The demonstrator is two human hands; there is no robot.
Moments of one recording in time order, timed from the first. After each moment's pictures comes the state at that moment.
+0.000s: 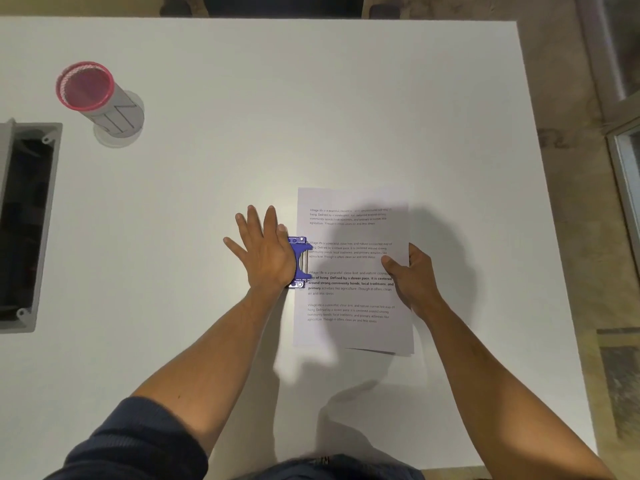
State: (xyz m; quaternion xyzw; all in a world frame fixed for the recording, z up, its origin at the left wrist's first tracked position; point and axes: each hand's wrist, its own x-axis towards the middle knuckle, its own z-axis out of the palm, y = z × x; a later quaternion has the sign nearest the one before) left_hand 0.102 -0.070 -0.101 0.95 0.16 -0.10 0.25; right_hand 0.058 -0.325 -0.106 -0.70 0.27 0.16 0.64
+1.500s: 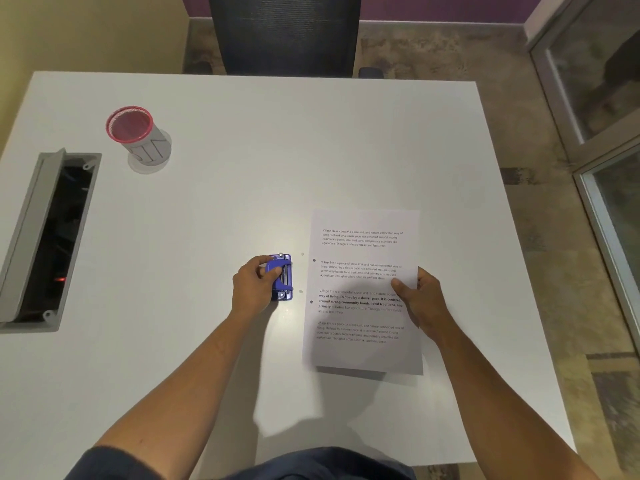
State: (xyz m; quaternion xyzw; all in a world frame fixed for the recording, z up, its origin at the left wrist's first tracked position) left_hand 0.058 -0.028 -0.068 0.83 0.23 -0.13 0.50; right_hand 0.021 -0.349 -0.058 -0.70 0.24 0.14 0.65
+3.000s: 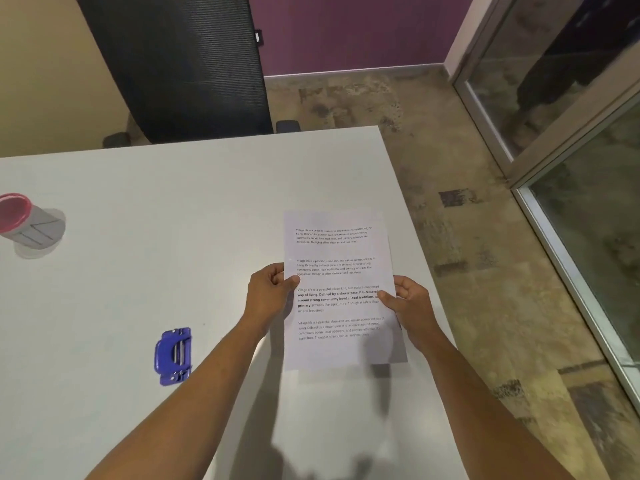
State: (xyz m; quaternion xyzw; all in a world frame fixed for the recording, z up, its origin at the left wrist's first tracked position) left_hand 0.142 -0.254 -0.026 0.73 0.17 -0.19 0.64; right_hand 0.074 -0.515 -0.042 -0.65 0.28 0.07 0.70
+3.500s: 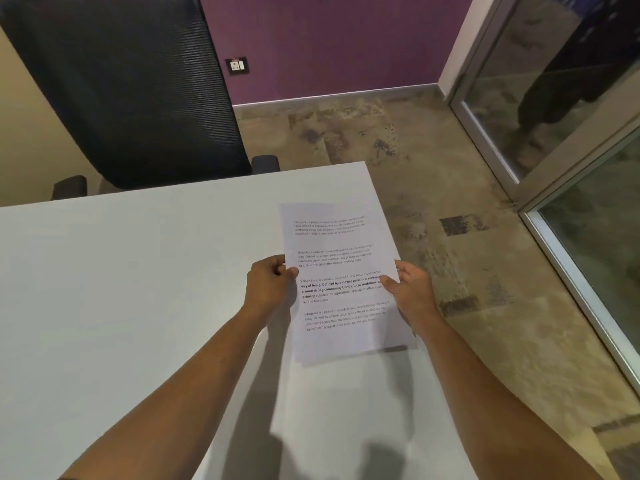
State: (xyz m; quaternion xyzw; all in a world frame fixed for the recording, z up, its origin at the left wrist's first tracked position) left_hand 0.318 -0.344 -0.075 0.82 0.13 -0.14 0.54; right_hand 0.255 -0.595 -0.089 -0.71 0.27 0.00 0.65
